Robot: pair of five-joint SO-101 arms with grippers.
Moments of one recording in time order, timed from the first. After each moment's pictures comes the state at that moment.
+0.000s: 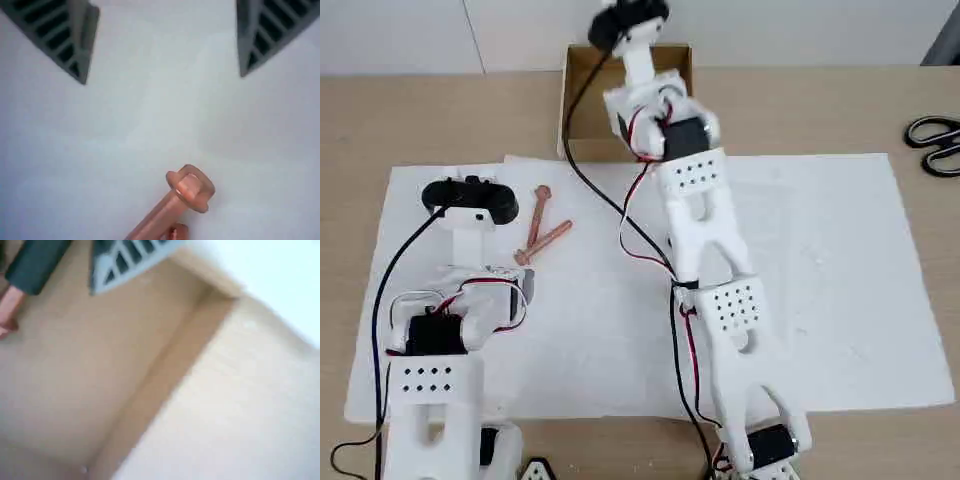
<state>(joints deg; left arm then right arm) -6.2 -51.7 56.9 63.4 -0.3 -21.8 61.1 -93.3 73.2 2.6</state>
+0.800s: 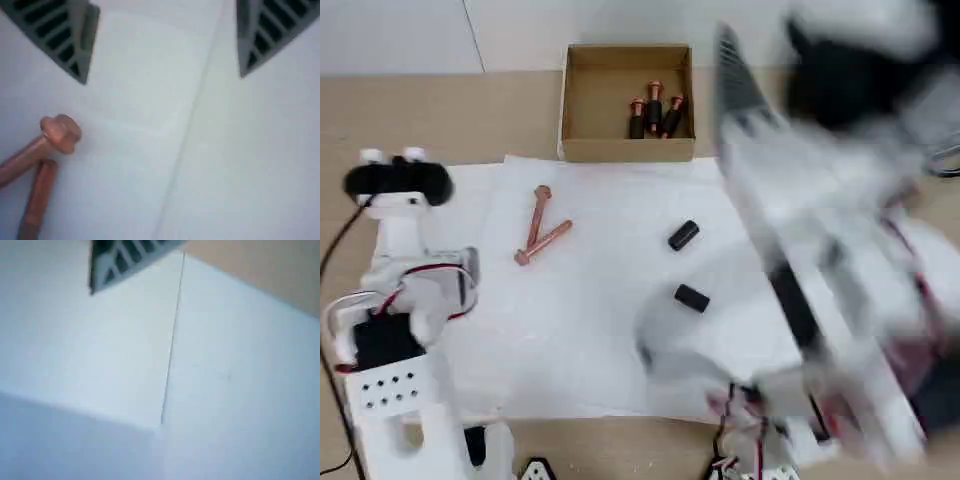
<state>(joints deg) -20.2 -51.7 42.5 71.2 -4.9 -21.8 -2.5 -95.0 98.6 2.6</state>
